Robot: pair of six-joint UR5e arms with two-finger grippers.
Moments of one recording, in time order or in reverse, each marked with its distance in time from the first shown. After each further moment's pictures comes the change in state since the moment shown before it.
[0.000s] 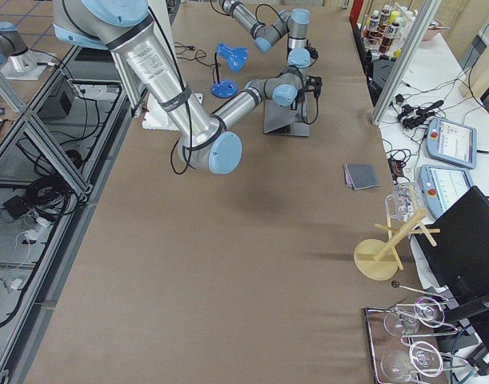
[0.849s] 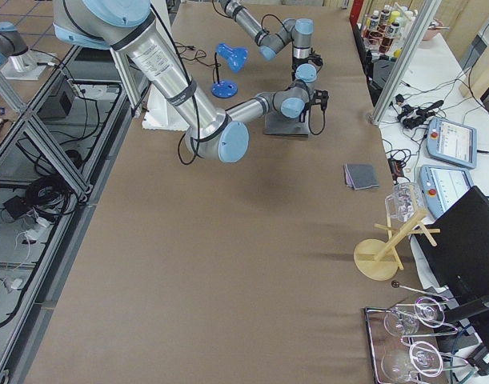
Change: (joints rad) left arm 0.003 -0.023 0.112 -0.066 0.044 0.004; right arm -0.033 0.087 -0.254 0.119 -0.070 -0.006
